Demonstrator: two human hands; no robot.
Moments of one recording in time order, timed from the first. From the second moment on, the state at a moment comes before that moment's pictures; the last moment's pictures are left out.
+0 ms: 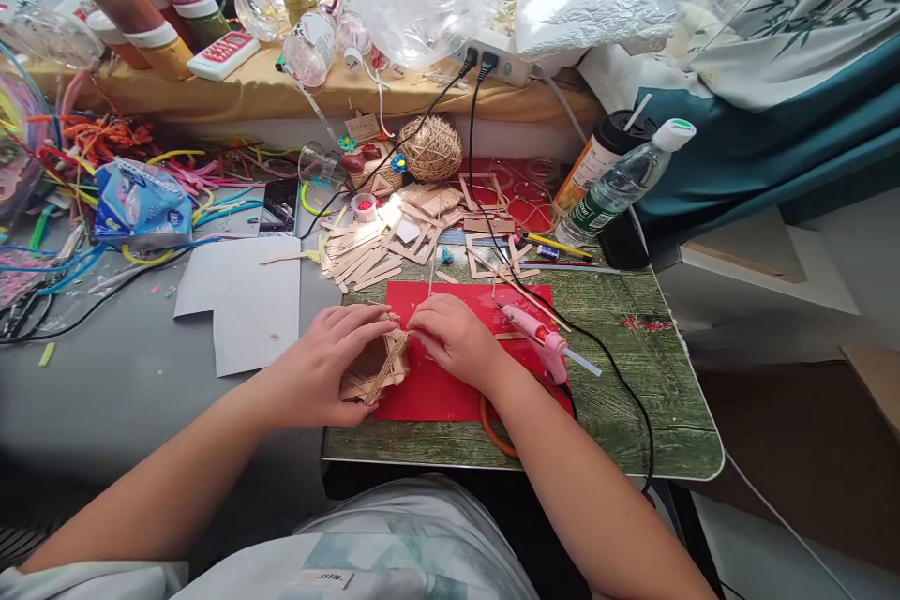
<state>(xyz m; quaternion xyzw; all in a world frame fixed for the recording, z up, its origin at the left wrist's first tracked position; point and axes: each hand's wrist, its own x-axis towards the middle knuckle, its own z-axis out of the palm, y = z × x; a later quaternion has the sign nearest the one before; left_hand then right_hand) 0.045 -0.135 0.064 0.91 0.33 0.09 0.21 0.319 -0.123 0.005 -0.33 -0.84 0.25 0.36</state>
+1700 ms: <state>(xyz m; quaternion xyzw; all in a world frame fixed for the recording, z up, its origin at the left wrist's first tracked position) 0.031 -0.152 0.022 0.94 0.25 0.23 -0.05 0.323 -0.128 -0.001 -0.35 -0.78 0.27 0.43</state>
